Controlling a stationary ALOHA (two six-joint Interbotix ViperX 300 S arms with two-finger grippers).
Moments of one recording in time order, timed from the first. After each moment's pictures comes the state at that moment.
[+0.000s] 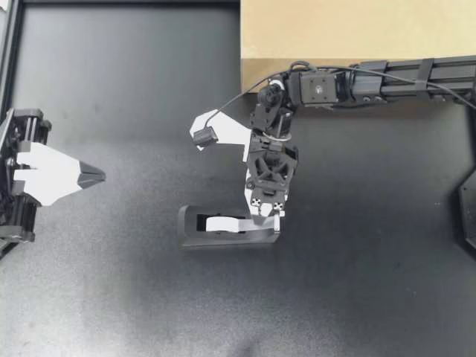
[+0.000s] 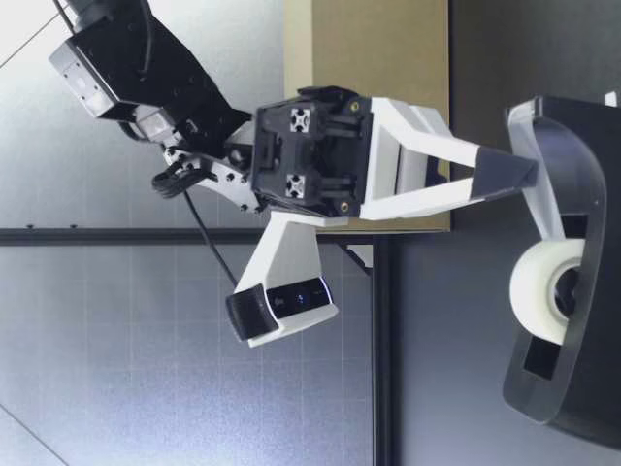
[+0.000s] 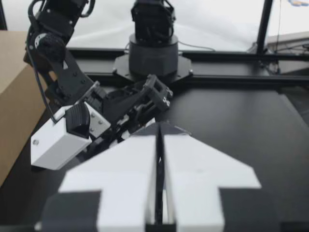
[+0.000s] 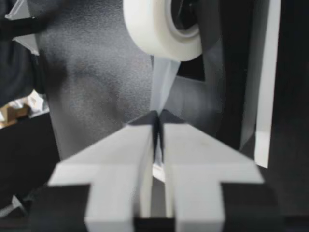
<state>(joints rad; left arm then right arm) -0.01 -0.86 1.29 -0.02 -0.41 -0.01 -0.34 0.44 0.19 0.86 1.23 -0.62</state>
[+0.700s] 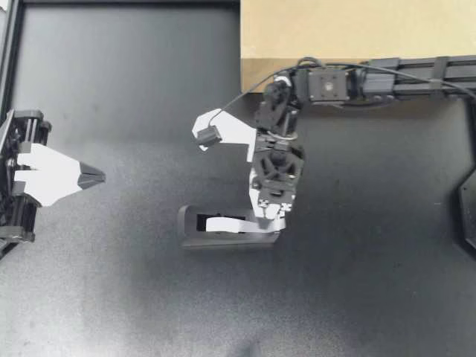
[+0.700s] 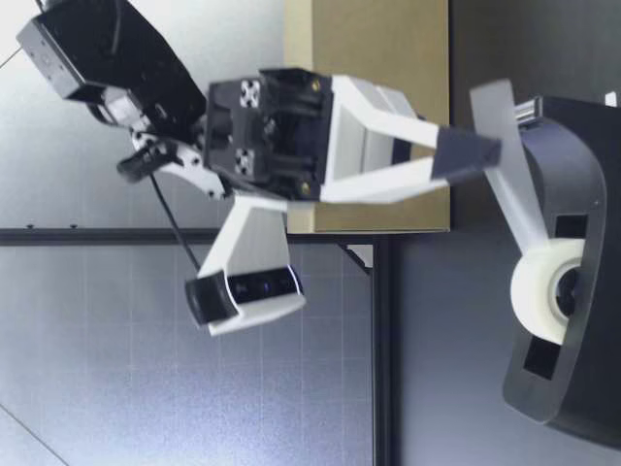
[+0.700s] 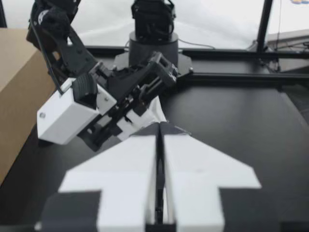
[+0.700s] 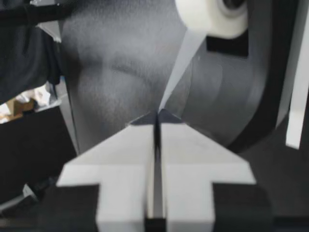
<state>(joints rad) -0.01 -0.86 1.29 -0.02 -0.41 -0.01 -0.34 0.37 0.23 0.87 1.26 -0.62</state>
